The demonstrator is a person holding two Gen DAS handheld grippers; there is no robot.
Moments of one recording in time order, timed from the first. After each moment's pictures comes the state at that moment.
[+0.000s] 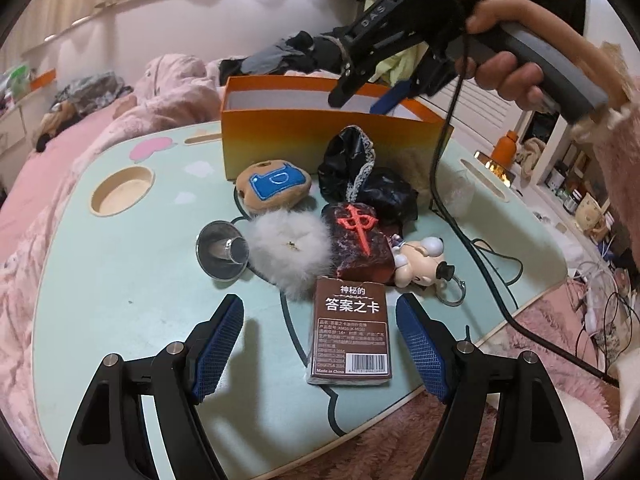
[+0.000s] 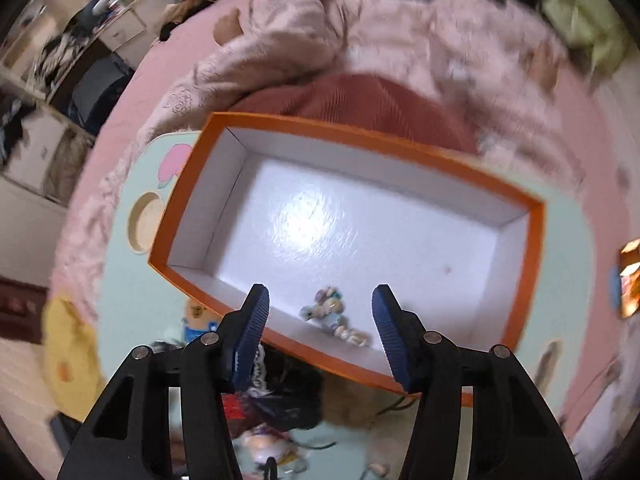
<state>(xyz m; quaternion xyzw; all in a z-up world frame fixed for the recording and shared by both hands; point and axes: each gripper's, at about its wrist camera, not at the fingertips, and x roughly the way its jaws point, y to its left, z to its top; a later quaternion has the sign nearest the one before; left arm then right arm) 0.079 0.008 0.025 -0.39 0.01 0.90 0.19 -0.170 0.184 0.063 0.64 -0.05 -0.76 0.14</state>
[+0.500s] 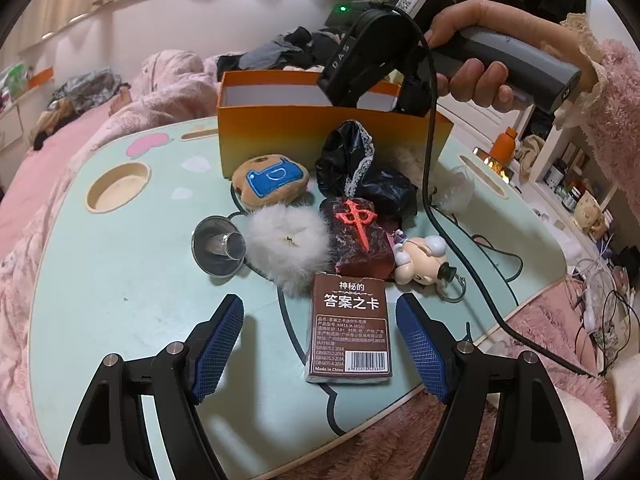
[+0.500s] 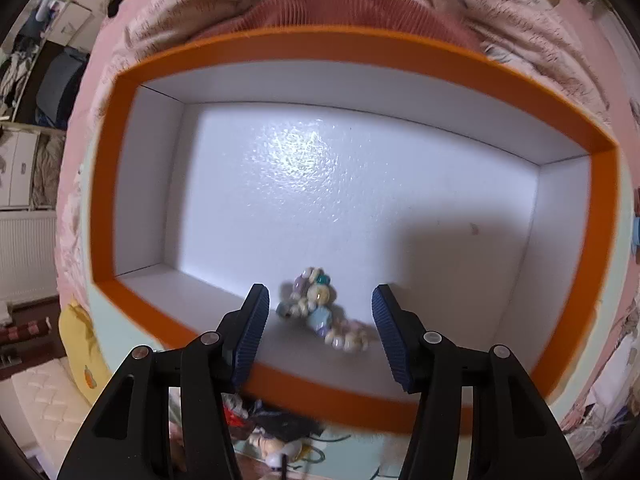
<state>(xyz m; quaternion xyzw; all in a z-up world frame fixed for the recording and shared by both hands) 0.077 0.009 0.023 -0.40 0.01 0.90 0.19 -0.188 0.178 0.010 0.72 -0.05 -0.68 0.10</state>
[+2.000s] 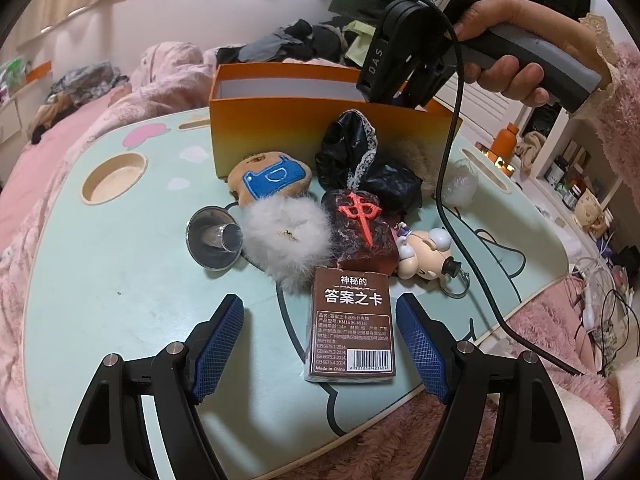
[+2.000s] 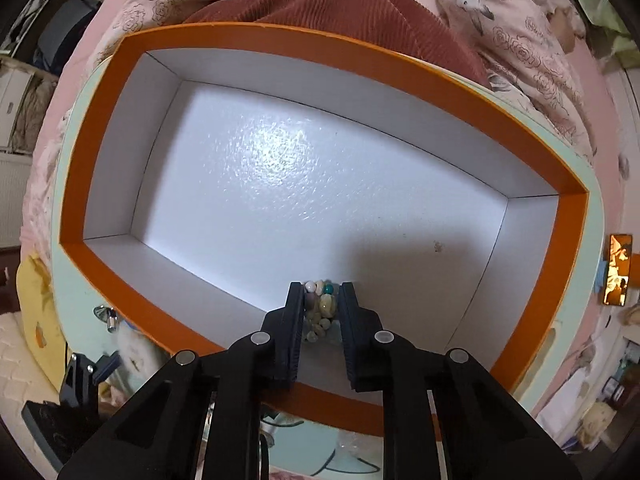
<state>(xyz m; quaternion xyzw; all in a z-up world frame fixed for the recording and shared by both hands) 0.073 0.011 0.017 -0.42 0.00 0.89 0.19 -0.178 0.174 0.019 0.72 0.05 -0.69 0.11</state>
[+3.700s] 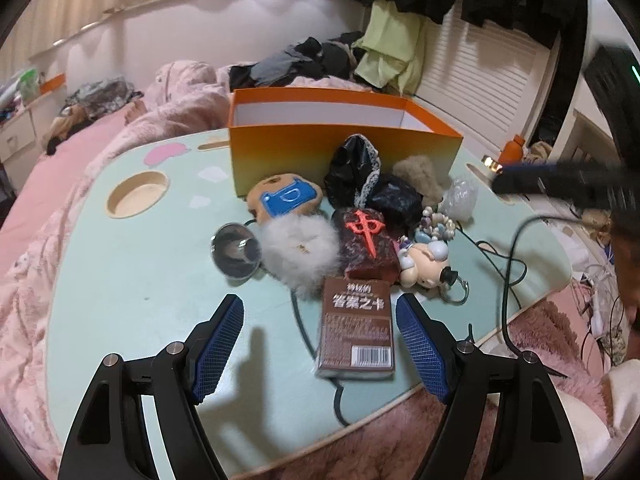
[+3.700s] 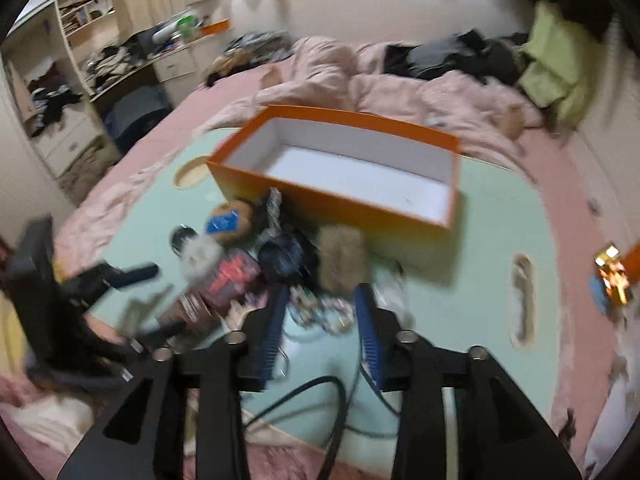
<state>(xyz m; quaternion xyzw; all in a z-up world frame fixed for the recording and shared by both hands) 0.087 0.005 0.033 -0.39 0.01 0.91 0.17 0.025 0.199 0.071 0.44 0.01 -0.89 0.14</state>
